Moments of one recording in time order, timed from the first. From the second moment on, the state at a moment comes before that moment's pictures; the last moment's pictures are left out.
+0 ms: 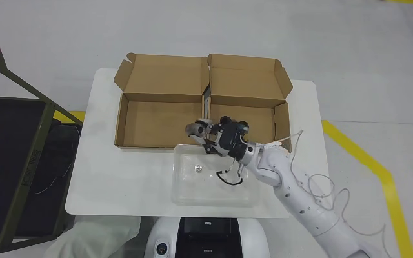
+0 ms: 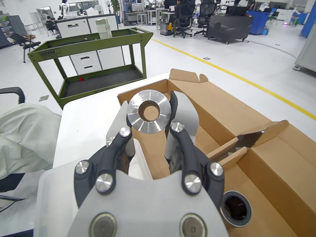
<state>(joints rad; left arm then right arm) 0.15 -0.27 -1.06 -1.30 2.57 -0.51 0.65 -1.07 -1.26 0.84 -1.49 -1.13 -0.60 -0.15</state>
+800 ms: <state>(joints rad) 0.15 -0.27 -1.06 -1.30 2.57 -0.51 0.65 -0.65 -1.51 0.51 -0.95 -0.93 -0.57 -0.01</state>
